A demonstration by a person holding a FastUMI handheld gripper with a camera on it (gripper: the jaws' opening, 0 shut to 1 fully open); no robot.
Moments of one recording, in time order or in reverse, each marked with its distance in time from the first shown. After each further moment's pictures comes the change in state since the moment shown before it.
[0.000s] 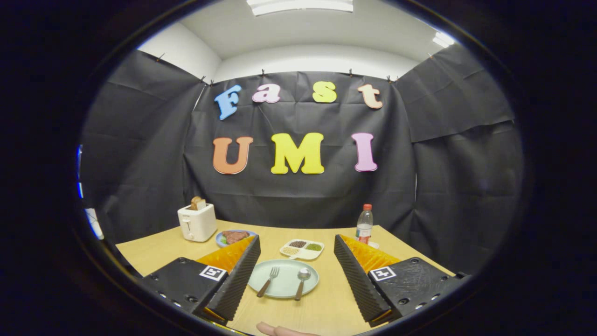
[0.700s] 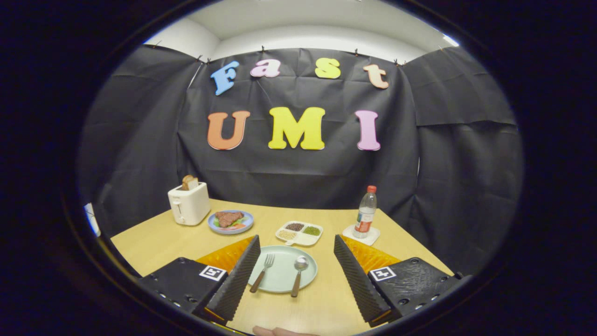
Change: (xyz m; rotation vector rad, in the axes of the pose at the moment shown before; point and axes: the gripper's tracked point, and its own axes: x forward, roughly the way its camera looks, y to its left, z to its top) arm 0.050 -0.004 -0.030 -0.020 0.191 -0.032
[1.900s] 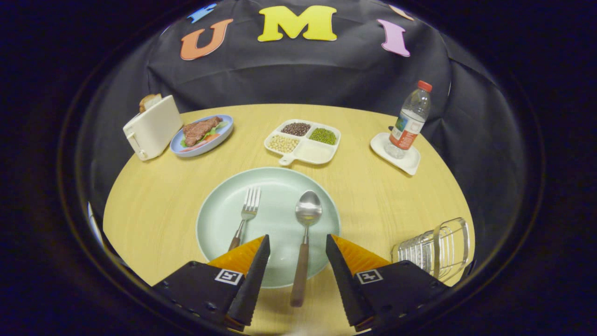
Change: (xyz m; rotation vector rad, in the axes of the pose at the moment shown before) arm 0.139 0.014 -0.148 -0.008 0.698 0.011
